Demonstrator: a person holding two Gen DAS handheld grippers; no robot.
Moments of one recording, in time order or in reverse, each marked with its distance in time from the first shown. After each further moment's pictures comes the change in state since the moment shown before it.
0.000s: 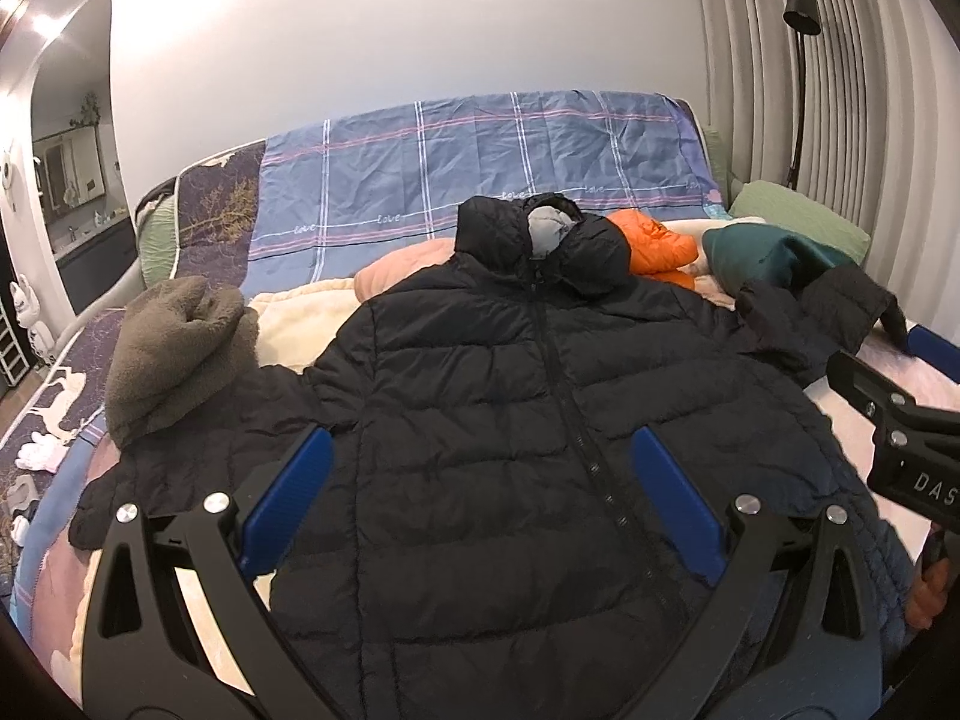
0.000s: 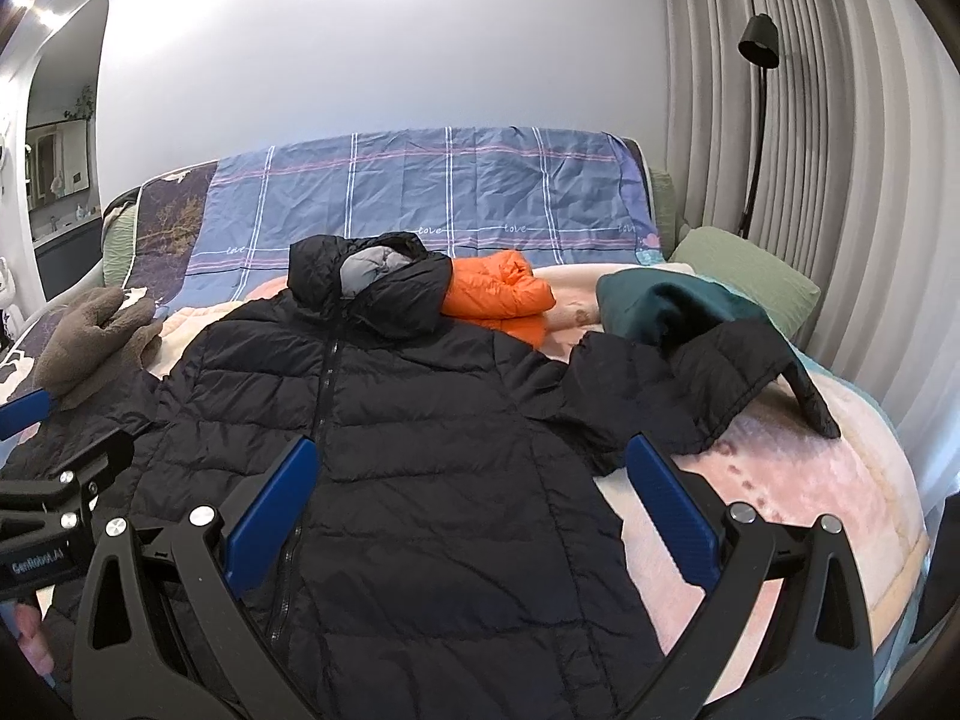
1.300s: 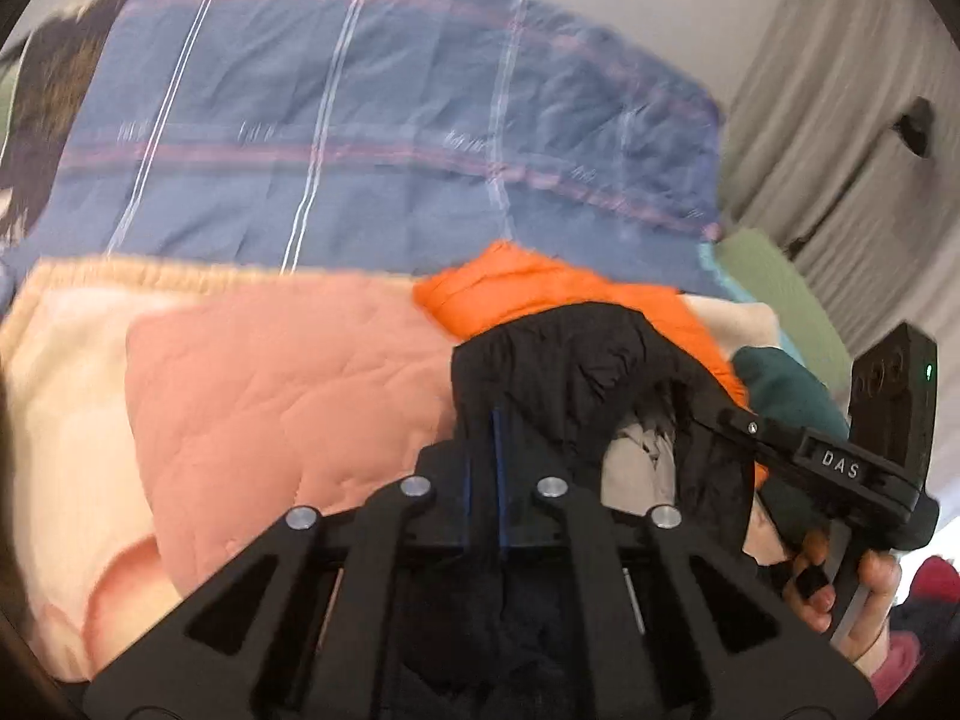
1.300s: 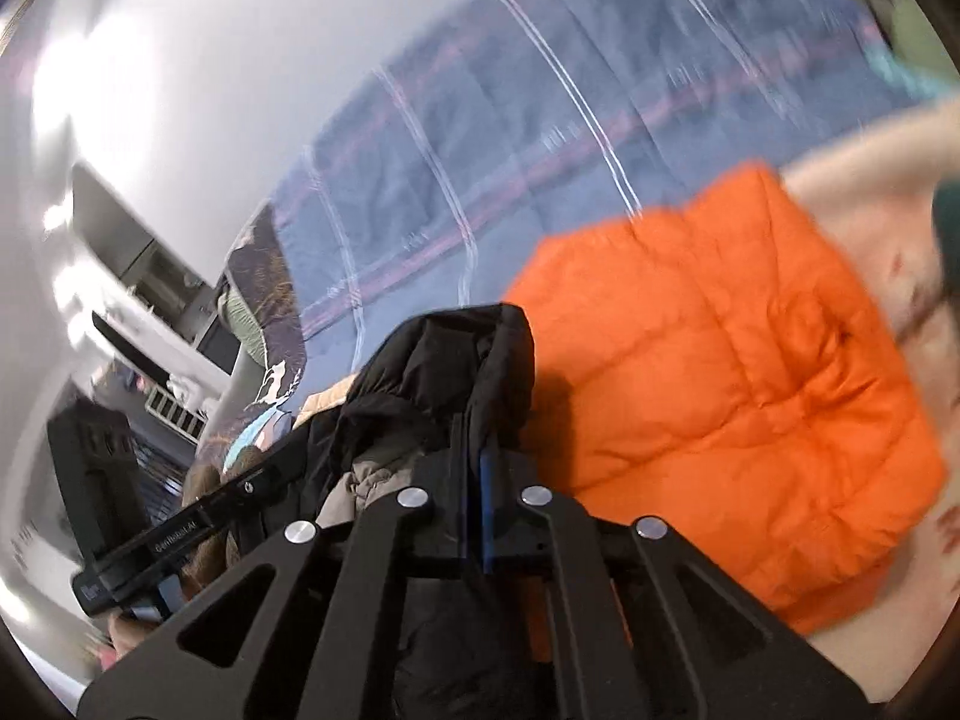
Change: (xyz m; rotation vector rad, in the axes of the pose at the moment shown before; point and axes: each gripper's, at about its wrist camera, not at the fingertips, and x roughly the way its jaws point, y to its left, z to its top) left arm 0.377 0.041 0.211 -0.221 0.238 -0.355; right arm 0.387 -0.003 0.168 0.362 0.303 0.612
